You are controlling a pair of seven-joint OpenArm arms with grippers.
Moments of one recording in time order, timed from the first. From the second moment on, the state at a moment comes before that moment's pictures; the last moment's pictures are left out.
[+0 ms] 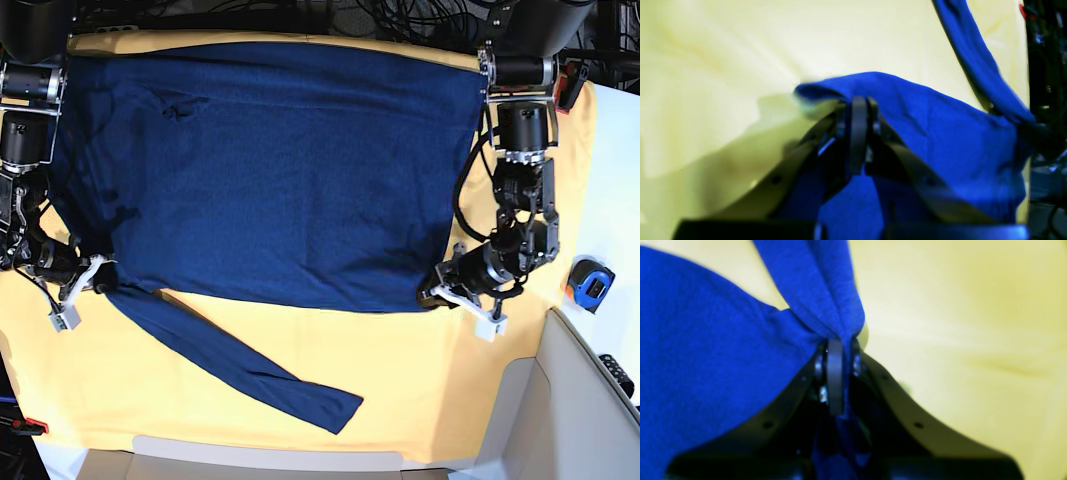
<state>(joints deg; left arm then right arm) -21.7 -12.9 -4.9 68.8 -47.1 -8.7 53.8 27.5 32.7 2.2 54.4 35.4 37.7 -48.2</state>
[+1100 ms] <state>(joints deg) -0.3 -18.6 -4.6 93.0 -47.6 -8.9 56.8 -14.8 30.8 33.7 97.7 35.9 38.1 -48.4</state>
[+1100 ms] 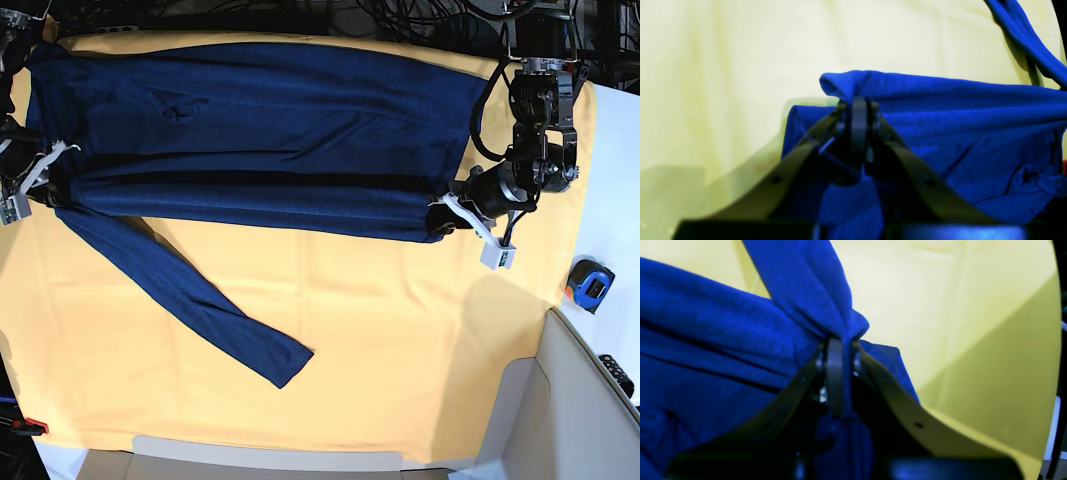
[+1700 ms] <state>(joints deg) 6.3 -18.8 -4.6 98.1 -47.2 -8.8 56.9 -22.1 22.2 34.9 100.0 26.6 38.1 -48.5</state>
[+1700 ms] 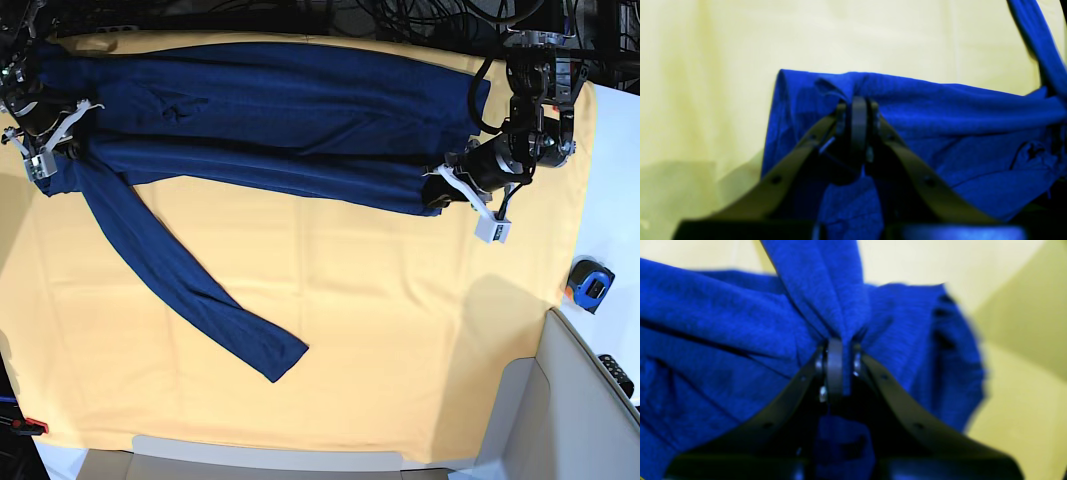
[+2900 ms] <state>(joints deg) 7.7 -19.4 -4.6 93.5 -47.1 -8.7 56.9 -20.9 13.6 35.3 104.5 12.9 37.7 -55.3</state>
